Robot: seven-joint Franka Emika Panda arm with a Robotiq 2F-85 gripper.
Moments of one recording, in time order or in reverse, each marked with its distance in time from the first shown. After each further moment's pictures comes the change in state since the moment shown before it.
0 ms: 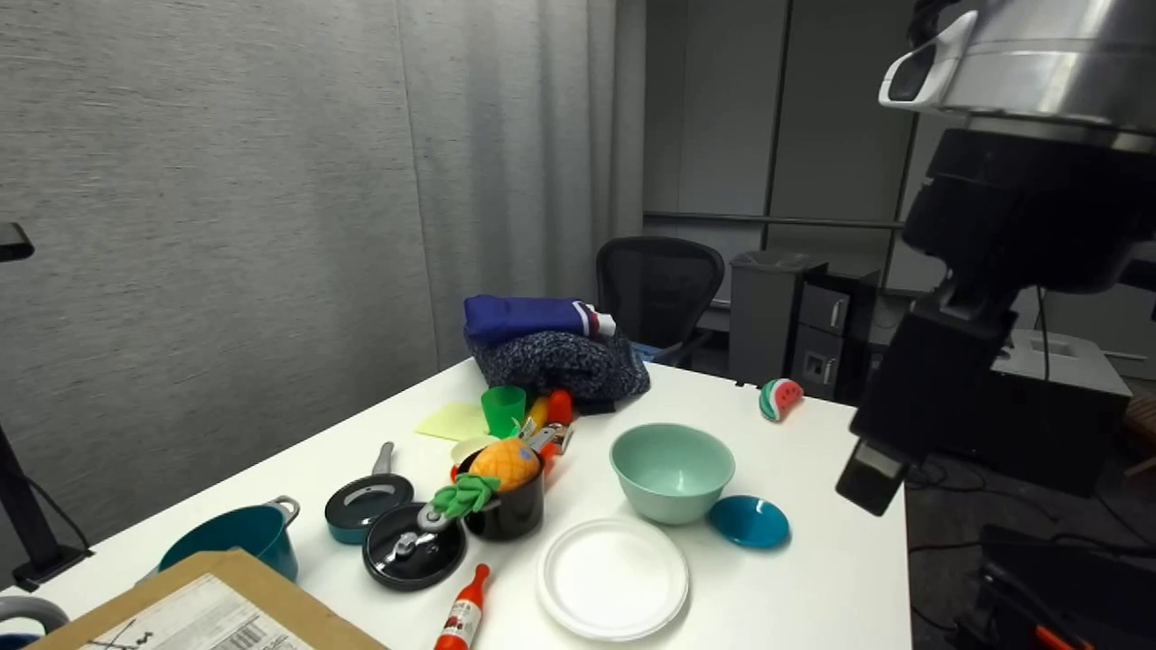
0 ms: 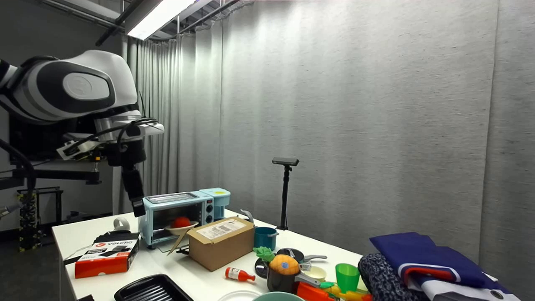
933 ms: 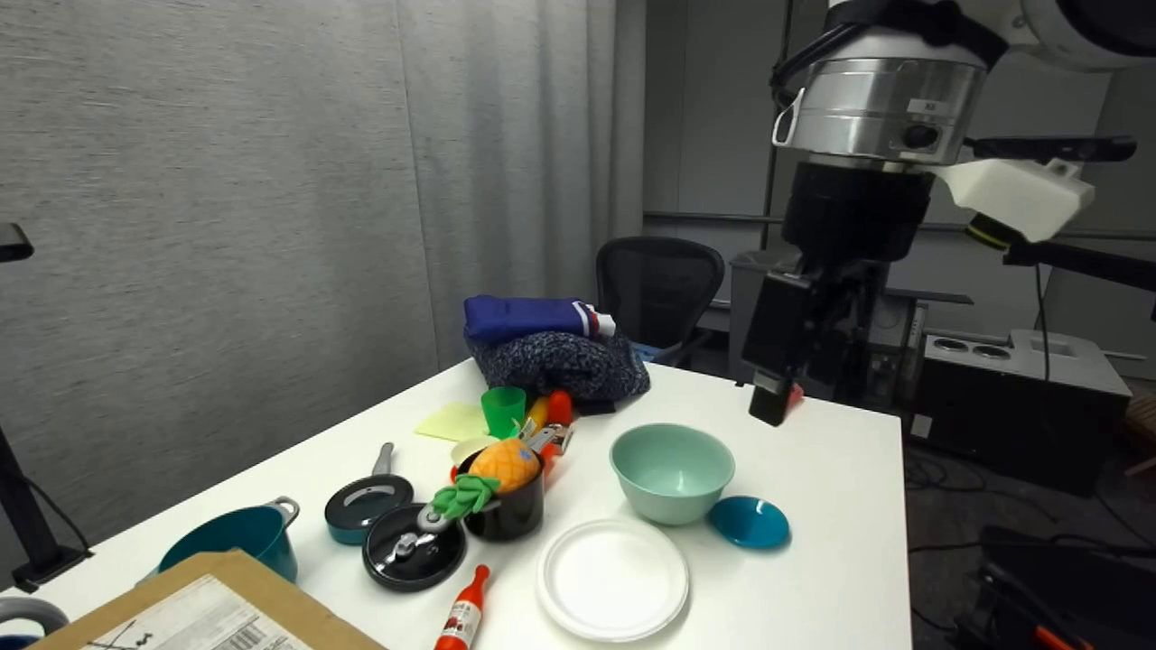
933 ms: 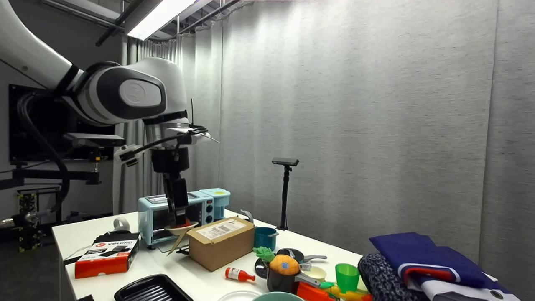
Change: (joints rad) arm -0.065 0.183 -0.186 0.086 -0.078 0.020 -0.145
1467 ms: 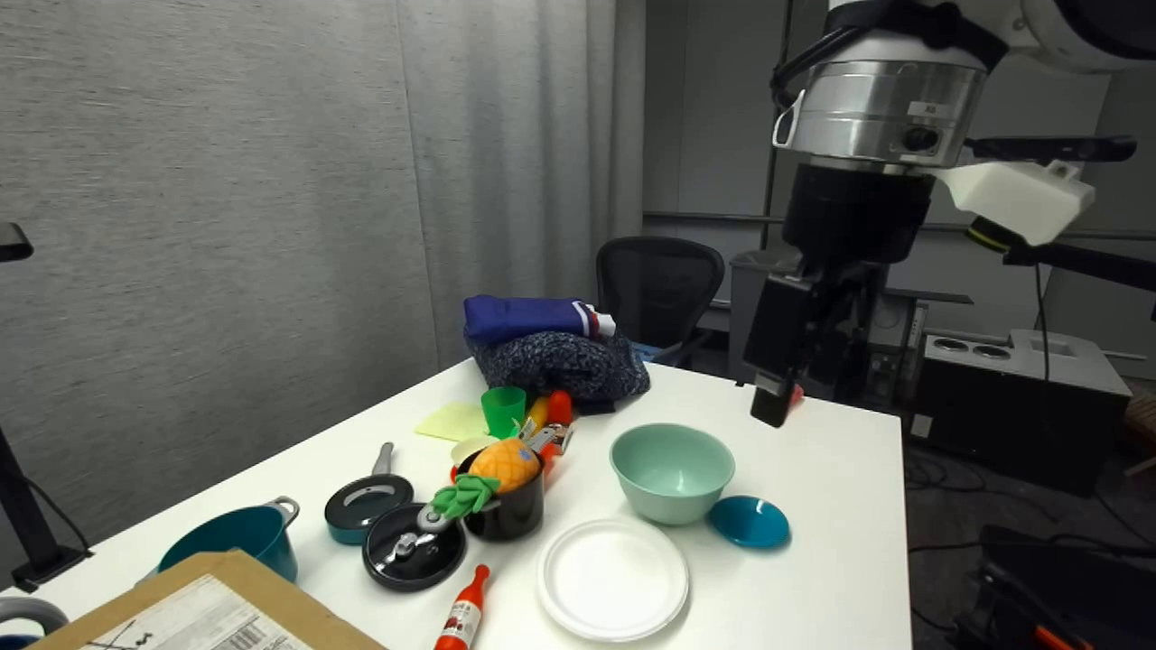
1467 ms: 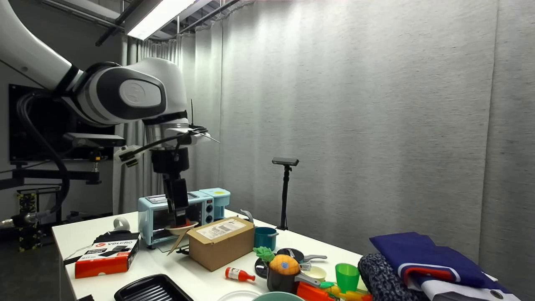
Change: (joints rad) arm 0.000 0.000 0.000 -0.003 -0.008 0.000 0.001
